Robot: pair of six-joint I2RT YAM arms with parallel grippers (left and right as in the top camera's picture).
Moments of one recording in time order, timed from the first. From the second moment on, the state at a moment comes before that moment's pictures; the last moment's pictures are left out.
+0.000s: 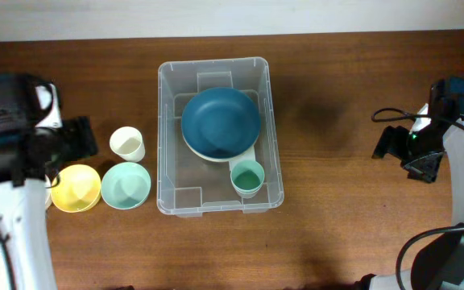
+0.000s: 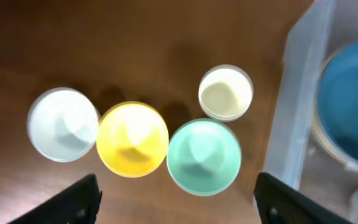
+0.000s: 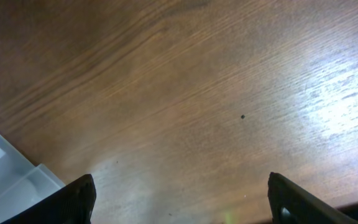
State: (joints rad) left arm 0.20 1.36 1.60 -1.29 -0.05 -0.04; right arm -0.33 1.63 1.42 -1.32 -0.12 0.23
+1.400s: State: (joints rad) left arm 0.21 1.99 1.55 -1.05 0.08 0.08; right arm -0.33 1.63 1.42 -1.32 -0.12 0.22
